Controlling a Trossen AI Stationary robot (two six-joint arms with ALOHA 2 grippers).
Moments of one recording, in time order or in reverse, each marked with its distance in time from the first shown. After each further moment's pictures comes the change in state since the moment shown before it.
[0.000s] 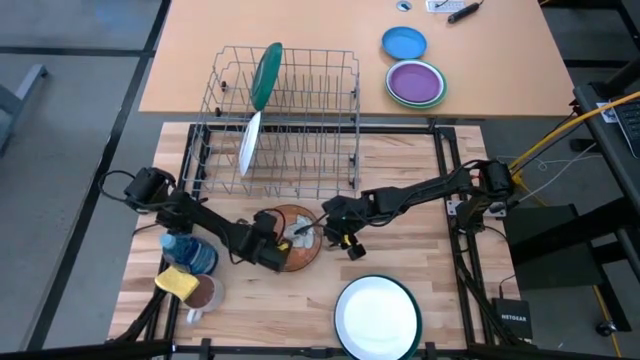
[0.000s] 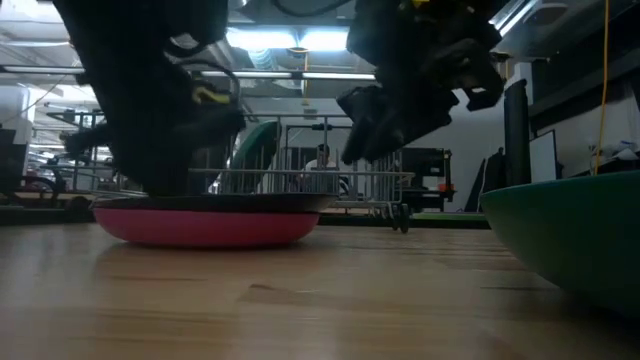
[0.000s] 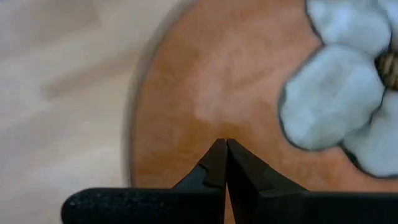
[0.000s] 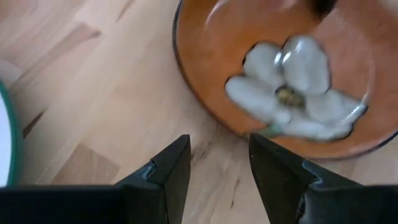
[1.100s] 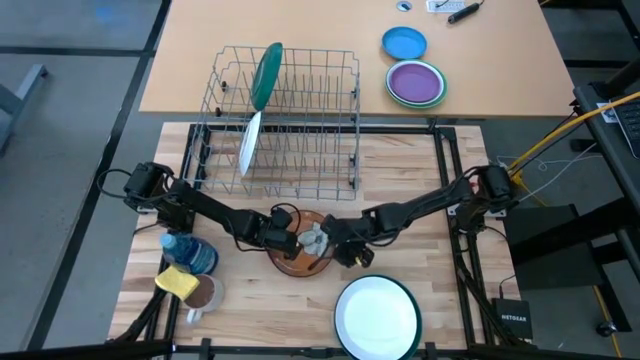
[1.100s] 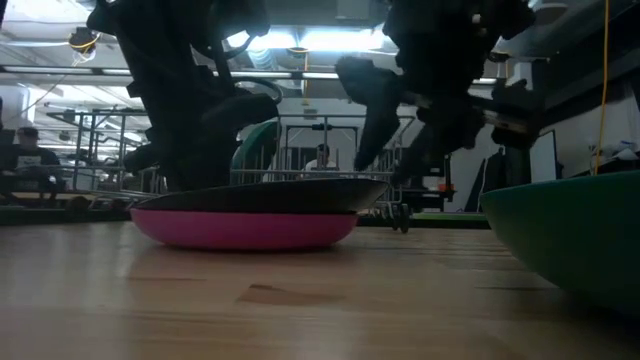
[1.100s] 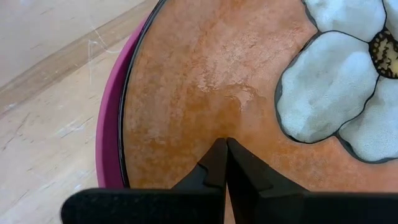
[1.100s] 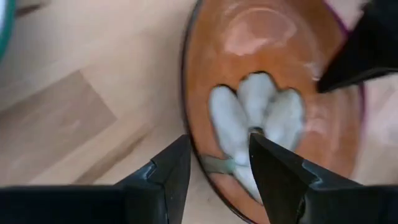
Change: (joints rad) left arm 0.128 -0.002 -0.048 0.271 0.215 0.367; right arm 0.133 0.019 0.001 -0.051 0.203 -0.433
